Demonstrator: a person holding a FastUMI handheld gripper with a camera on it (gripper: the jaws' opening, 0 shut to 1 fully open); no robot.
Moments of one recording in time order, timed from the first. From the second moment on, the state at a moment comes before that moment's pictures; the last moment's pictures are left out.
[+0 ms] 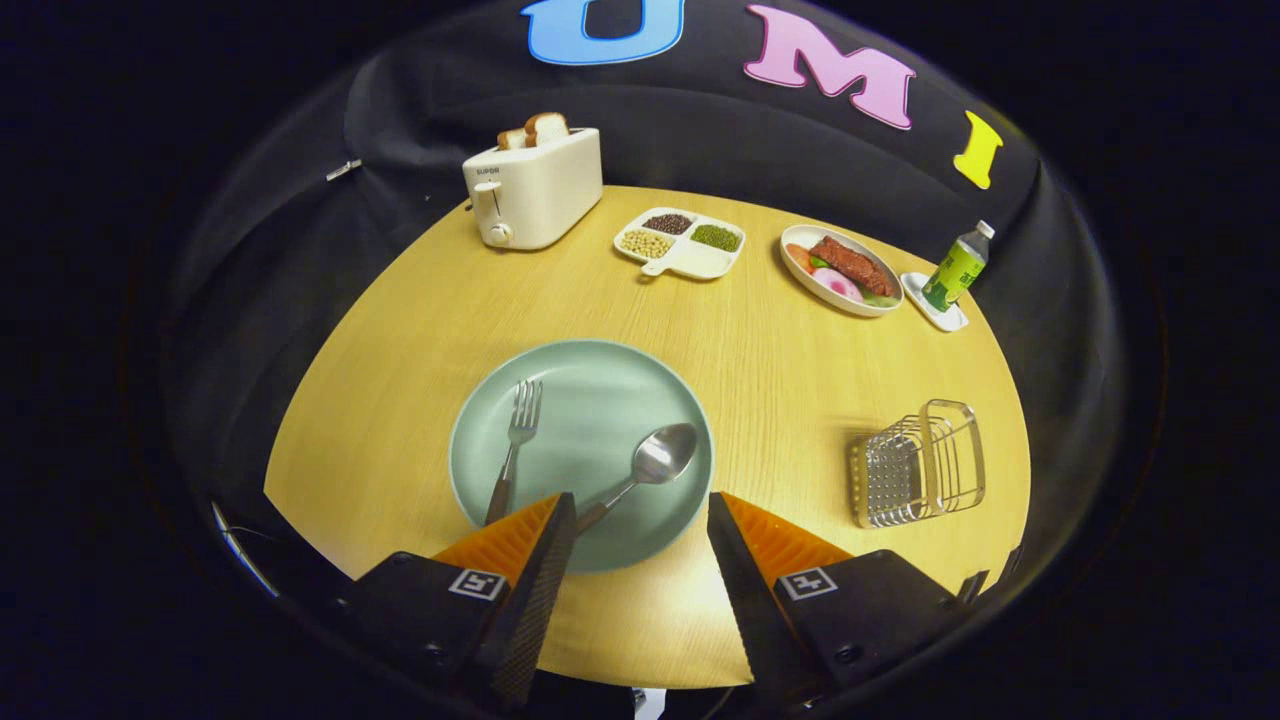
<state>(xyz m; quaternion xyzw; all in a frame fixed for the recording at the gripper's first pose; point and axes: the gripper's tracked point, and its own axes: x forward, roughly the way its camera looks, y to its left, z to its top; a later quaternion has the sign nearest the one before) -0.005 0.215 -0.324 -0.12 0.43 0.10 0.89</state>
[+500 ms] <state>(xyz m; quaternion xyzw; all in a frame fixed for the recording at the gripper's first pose) -0.005 0.227 -0.392 -0.06 0.55 0.07 0.83</state>
